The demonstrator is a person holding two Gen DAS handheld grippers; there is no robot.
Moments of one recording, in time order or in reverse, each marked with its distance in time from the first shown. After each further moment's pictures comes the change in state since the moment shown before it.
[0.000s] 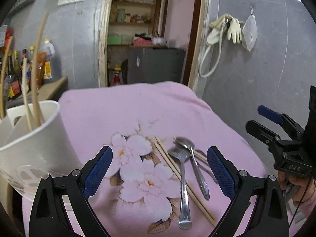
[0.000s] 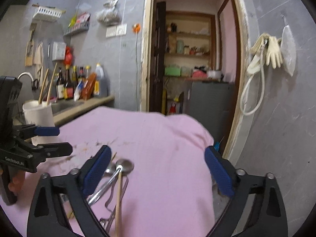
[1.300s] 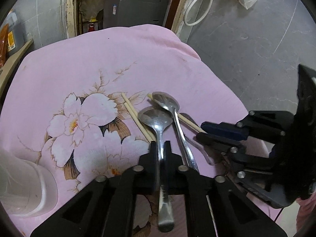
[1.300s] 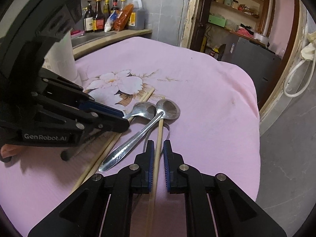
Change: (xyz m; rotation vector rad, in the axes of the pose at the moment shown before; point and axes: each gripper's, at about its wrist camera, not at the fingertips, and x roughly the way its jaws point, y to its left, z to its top) left arm 0.073 -0.006 -0.001 0.001 0.407 -0.154; right arm 0.069 0.045 -0.028 -0.211 0.463 0.177
